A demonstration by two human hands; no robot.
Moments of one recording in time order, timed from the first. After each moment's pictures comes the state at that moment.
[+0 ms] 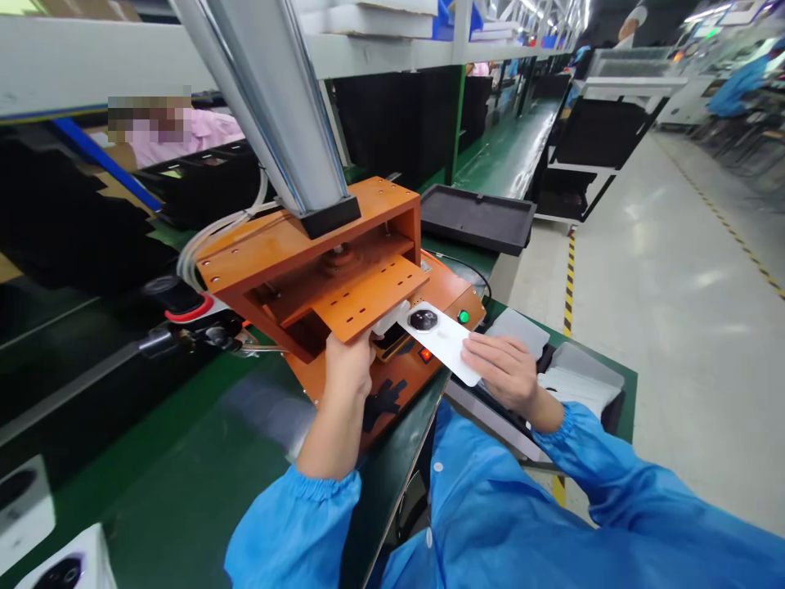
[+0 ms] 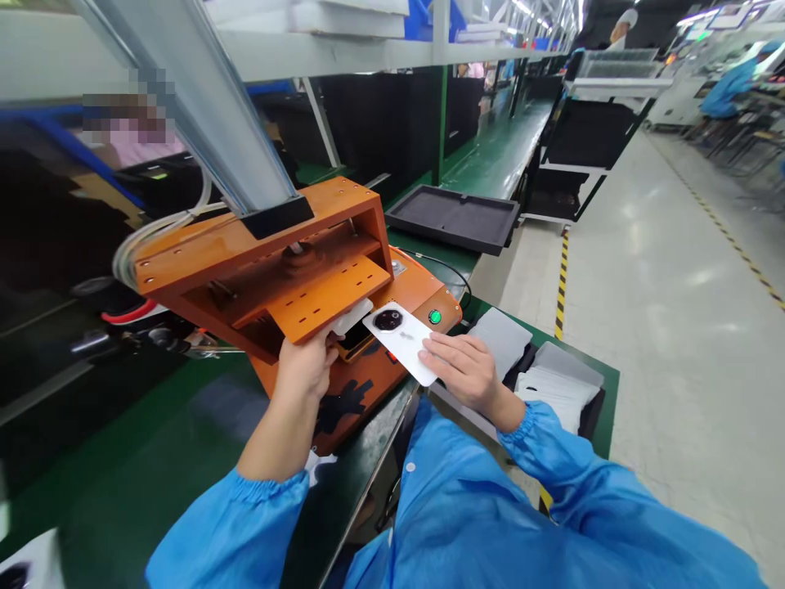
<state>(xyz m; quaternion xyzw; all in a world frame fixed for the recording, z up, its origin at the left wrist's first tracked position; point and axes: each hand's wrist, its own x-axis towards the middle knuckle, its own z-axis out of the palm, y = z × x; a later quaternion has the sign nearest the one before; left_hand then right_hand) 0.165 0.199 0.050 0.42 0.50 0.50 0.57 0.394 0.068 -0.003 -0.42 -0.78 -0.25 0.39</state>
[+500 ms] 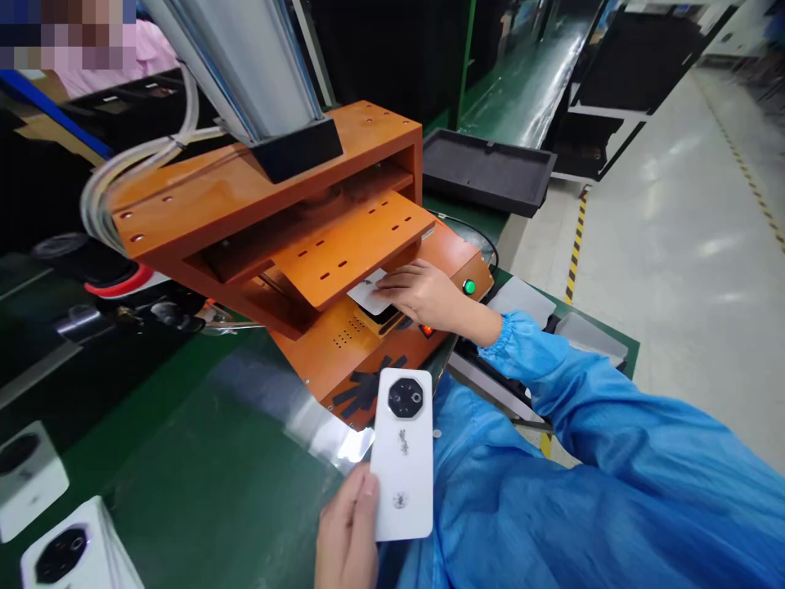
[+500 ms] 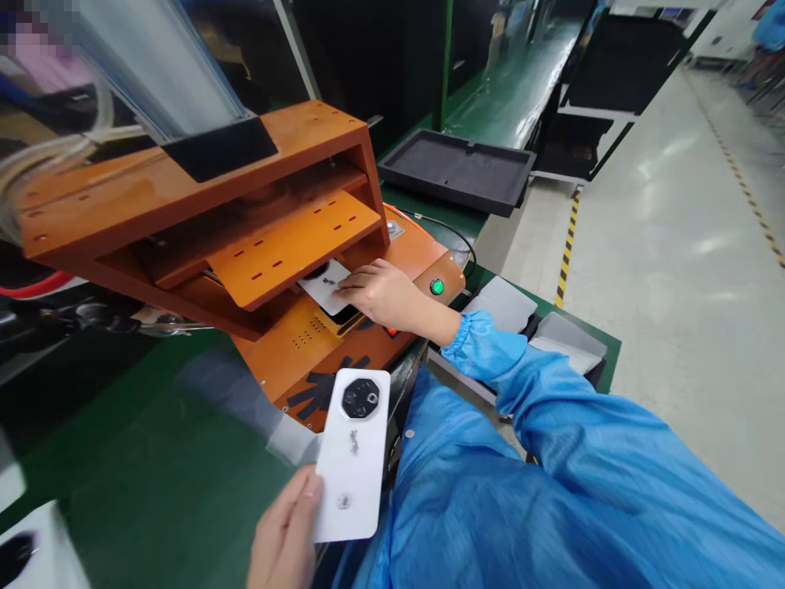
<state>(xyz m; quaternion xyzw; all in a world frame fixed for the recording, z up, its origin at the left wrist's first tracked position) 0.058 0.005 -0.008 0.54 0.60 0.27 0.52 0.336 0.211 0.012 -0.38 -0.88 -0.10 0.26</state>
